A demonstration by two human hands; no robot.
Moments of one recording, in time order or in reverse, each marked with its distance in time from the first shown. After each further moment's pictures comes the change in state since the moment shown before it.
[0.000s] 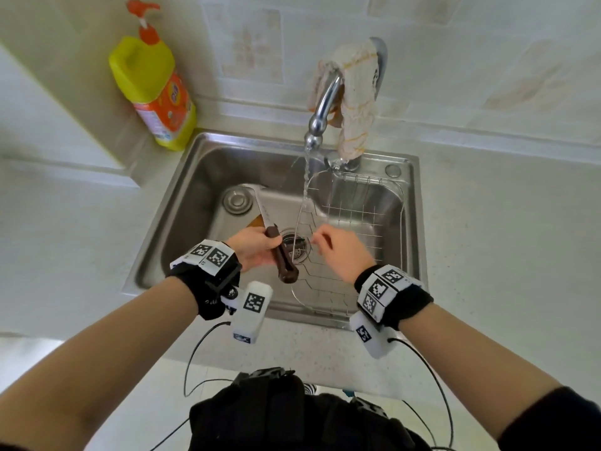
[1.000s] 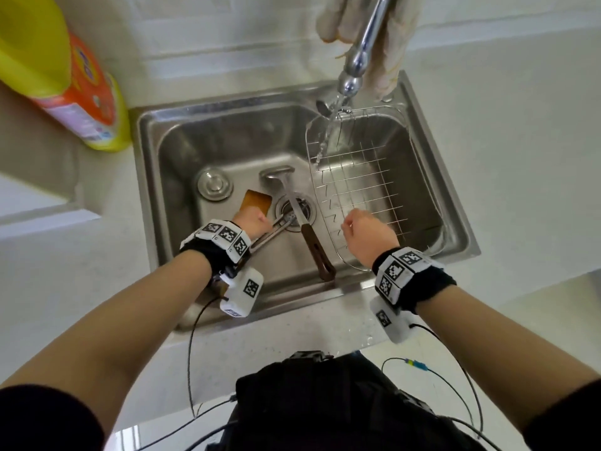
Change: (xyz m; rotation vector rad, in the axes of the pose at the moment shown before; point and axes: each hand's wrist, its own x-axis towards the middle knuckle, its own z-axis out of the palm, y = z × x) left_hand -0.018 0.049 -0.024 1.000 0.438 0.218; right_hand 0.013 -0.016 -0.049 -0.253 0.064 0.089
